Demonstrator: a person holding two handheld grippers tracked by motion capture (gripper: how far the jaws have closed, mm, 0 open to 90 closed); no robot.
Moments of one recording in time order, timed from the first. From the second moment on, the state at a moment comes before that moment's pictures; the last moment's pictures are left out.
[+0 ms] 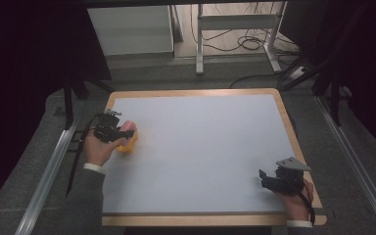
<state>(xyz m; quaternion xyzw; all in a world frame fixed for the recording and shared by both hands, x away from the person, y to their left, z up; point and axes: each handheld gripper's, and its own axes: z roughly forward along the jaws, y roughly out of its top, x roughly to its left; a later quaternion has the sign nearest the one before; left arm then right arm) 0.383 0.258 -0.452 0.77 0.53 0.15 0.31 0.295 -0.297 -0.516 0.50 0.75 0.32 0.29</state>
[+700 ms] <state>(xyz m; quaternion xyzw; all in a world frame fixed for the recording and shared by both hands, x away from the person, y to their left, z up) 0.401 0.272 -0.476 0.76 0.56 0.13 0.29 0.295 -0.297 -0.517 0.50 0.75 0.32 0.29</state>
